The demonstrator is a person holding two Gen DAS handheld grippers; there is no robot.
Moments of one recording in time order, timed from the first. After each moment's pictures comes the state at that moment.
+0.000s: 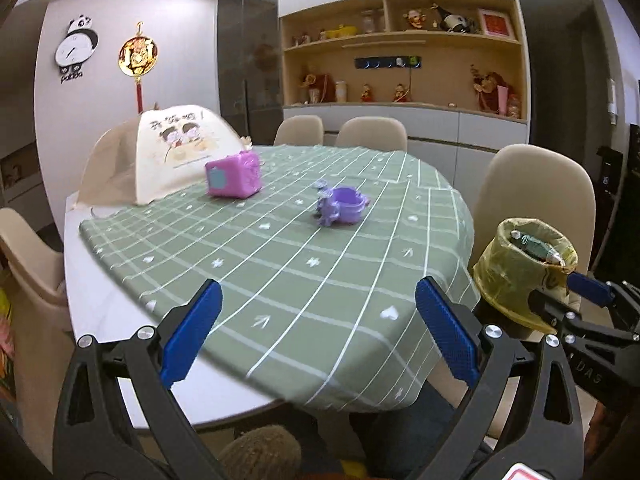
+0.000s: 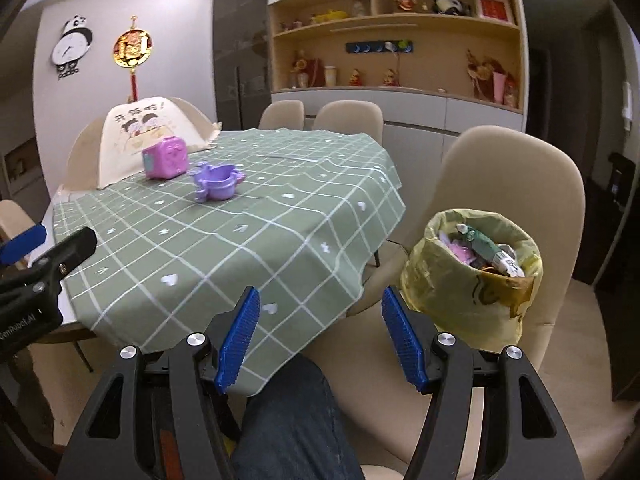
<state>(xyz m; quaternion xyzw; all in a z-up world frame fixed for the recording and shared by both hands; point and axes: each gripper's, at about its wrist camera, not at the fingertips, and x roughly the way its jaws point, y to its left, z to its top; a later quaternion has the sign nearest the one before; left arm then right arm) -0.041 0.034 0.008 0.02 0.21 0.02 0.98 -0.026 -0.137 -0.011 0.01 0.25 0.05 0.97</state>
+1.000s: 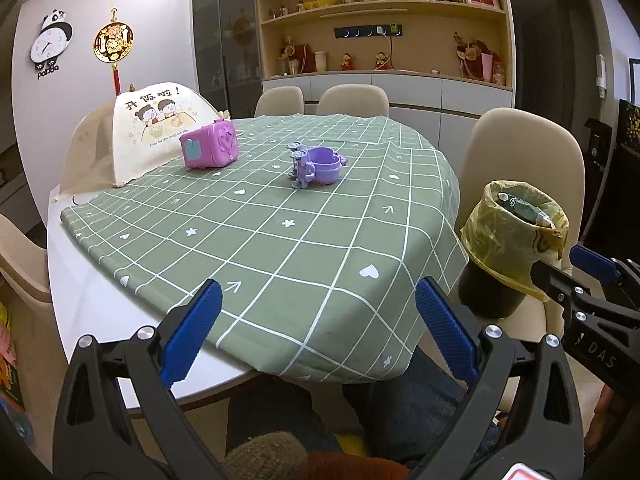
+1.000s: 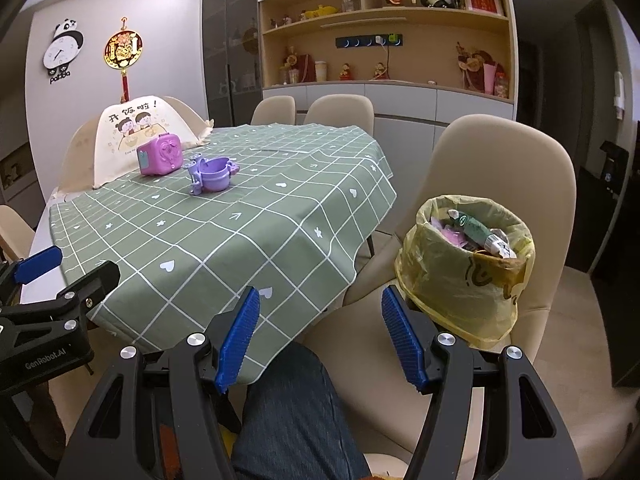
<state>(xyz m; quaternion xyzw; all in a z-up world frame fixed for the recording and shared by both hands) -0.035 0.017 -0.008 0.04 0.25 -0.01 0.97 -0.037 -0.147 -0.020 0.02 0.26 0.03 0.96</state>
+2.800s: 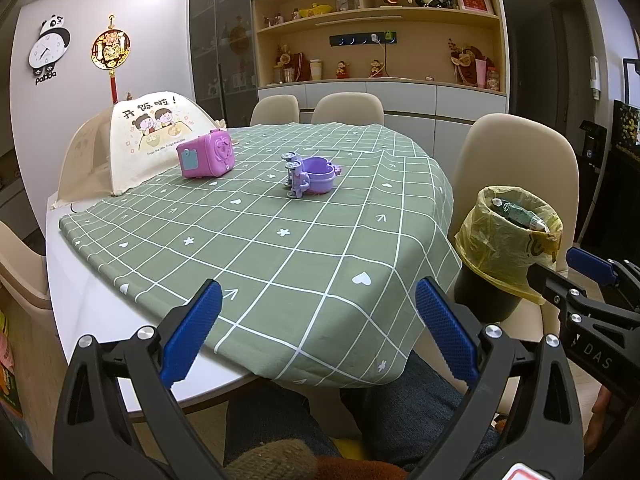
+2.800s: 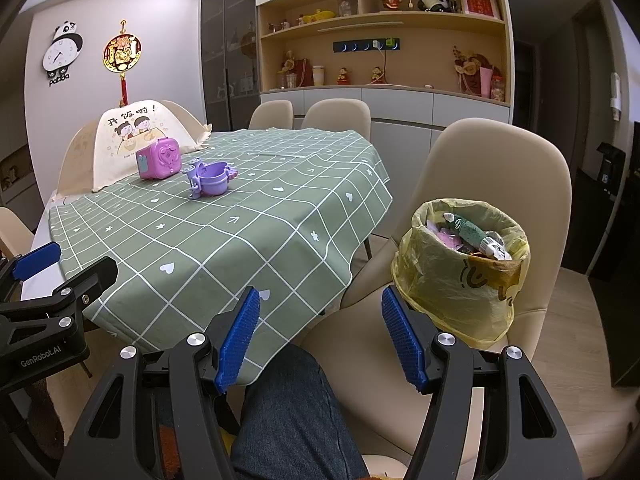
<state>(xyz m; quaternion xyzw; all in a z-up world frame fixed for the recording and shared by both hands) -0.037 0.015 -0.004 0.04 0.24 -0.02 0.97 -0.040 -0.149 -0.017 0.02 0.26 0.03 0.97</state>
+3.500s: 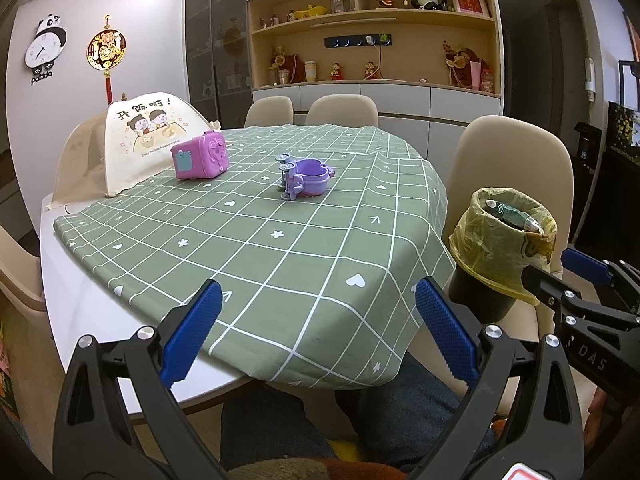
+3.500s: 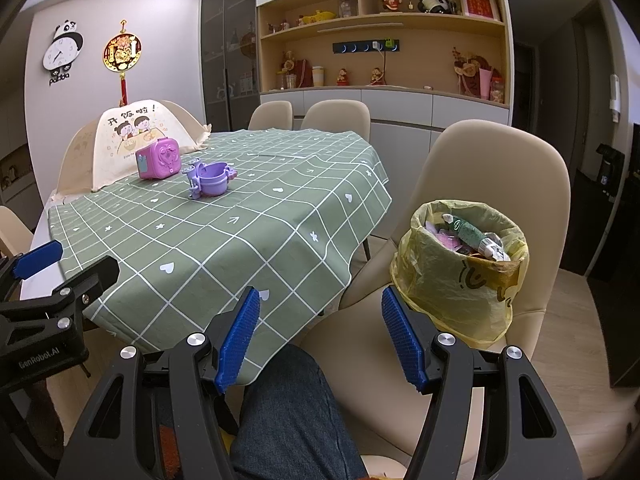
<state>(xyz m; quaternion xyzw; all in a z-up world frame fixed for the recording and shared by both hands) -0.033 0.013 -0.004 0.04 0.24 -0.03 0.97 -0.039 -0.149 -0.018 0.02 0.26 0.02 0.97</state>
